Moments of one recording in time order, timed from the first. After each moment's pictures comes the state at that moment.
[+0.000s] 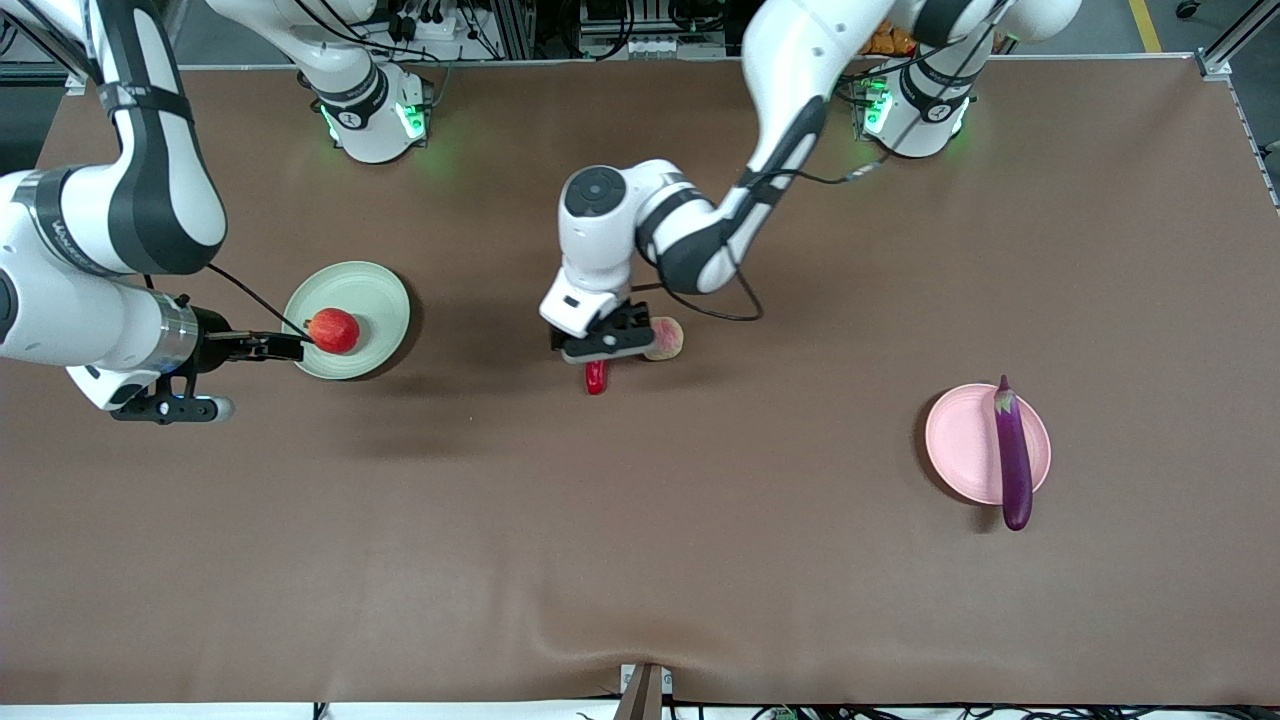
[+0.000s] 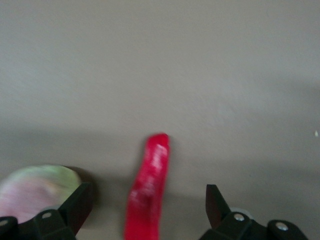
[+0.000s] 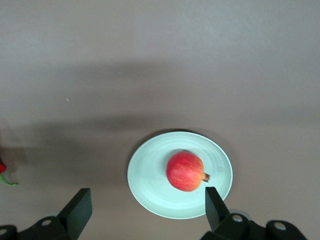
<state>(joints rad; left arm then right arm) -0.93 0.83 -0.01 -1.35 0.16 2.36 -1.23 -0.03 0.24 0.08 -1.72 0.05 1.76 0.04</state>
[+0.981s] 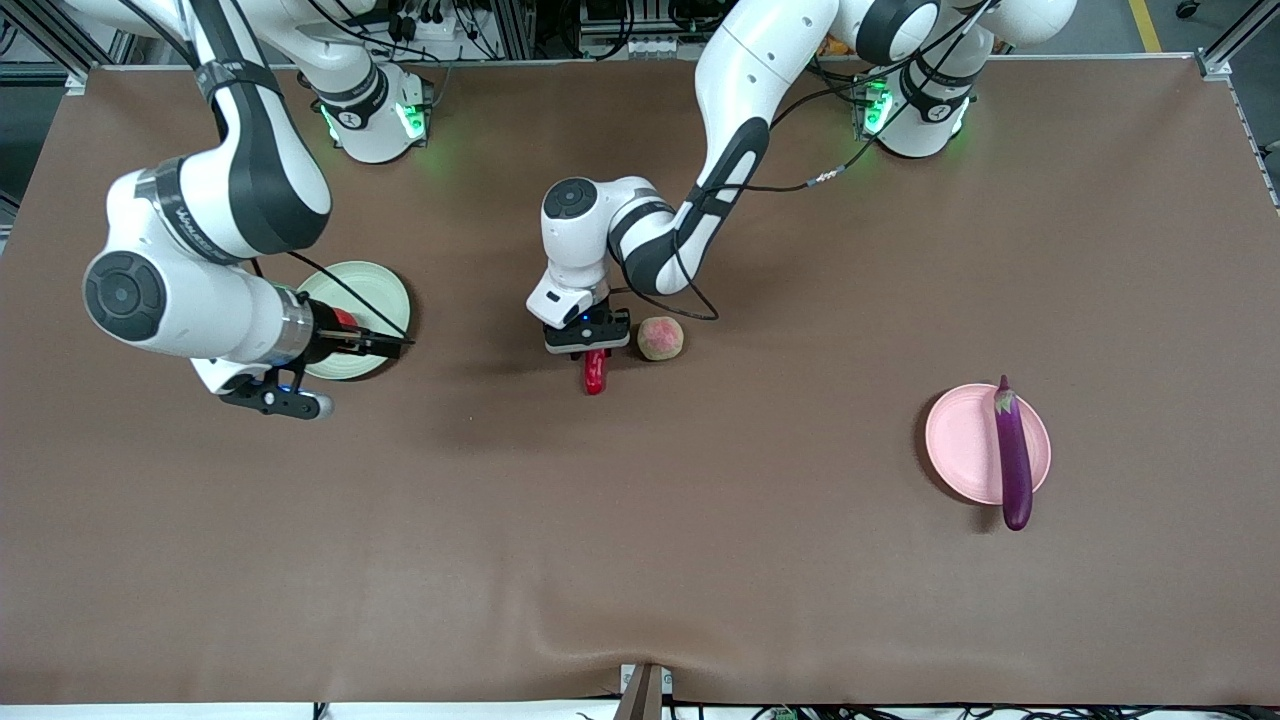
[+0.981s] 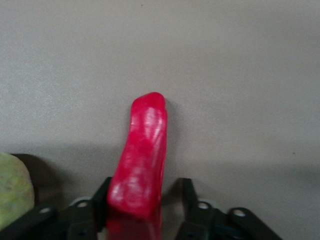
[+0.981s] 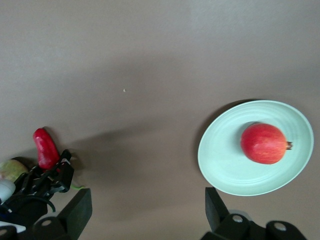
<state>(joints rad) -1.05 0.95 0.09 -1.34 0.16 2.43 -1.24 0.14 0.27 0.09 -1.70 0.15 1.74 0.39</state>
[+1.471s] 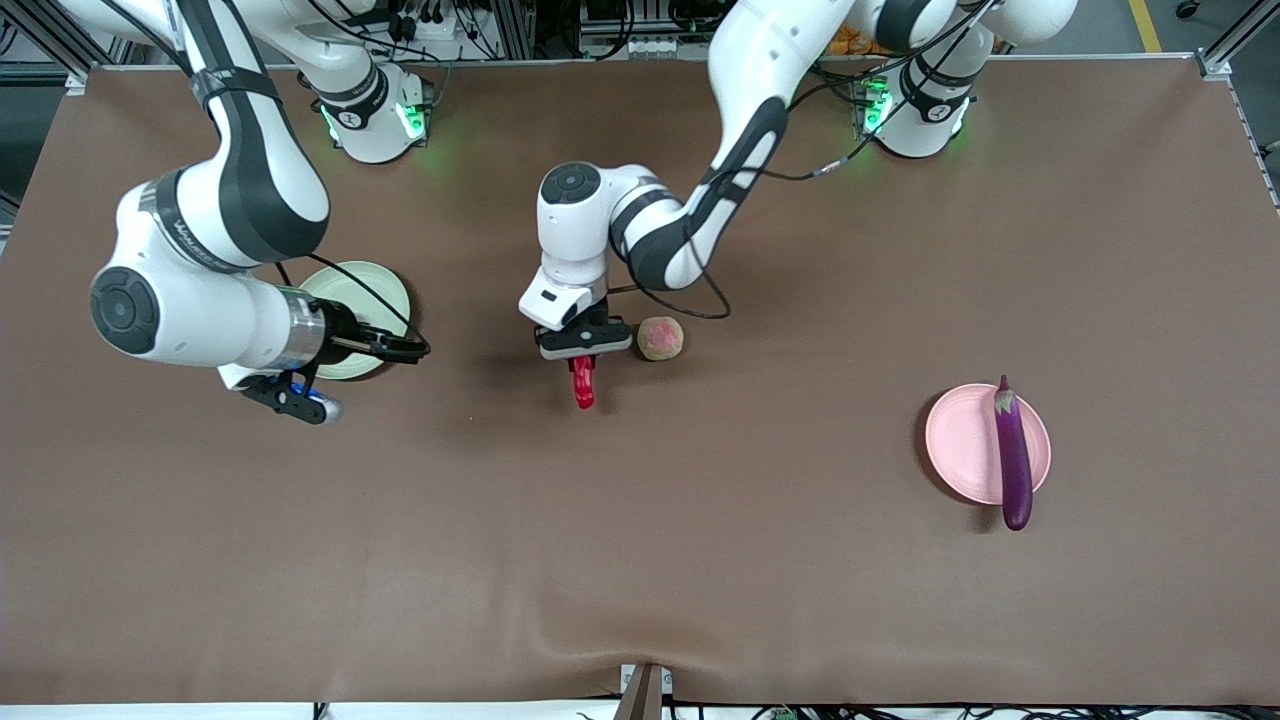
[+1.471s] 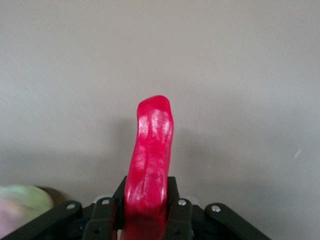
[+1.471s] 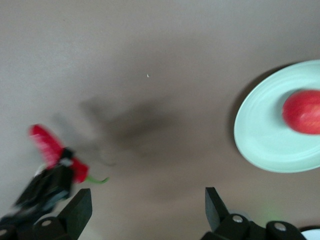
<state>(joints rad) -0.99 0.83 0.11 -1.28 0.16 2.35 -1.28 0.15 0.30 0.08 -1.70 0.29 1.75 0.54</state>
